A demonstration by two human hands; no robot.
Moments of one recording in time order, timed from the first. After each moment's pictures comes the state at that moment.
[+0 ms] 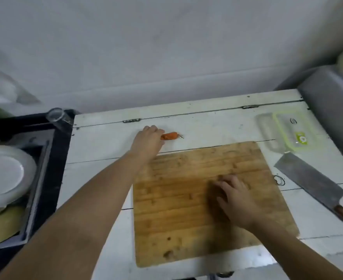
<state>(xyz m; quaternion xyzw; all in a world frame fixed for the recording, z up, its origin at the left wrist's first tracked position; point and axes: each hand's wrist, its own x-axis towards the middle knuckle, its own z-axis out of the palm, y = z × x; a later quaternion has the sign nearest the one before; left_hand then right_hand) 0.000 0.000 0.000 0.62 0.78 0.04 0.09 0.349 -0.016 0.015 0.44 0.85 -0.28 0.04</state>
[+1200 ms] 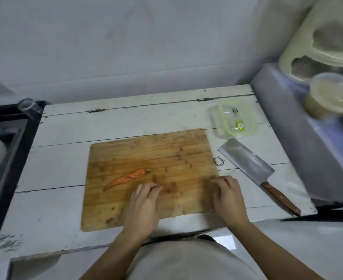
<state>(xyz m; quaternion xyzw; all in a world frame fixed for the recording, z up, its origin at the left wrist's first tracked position) 0.278 -0.165 -0.003 0.57 0.80 0.20 0.06 0.502 -0.018 -0.003 0.49 0.82 -0.22 -0.17</state>
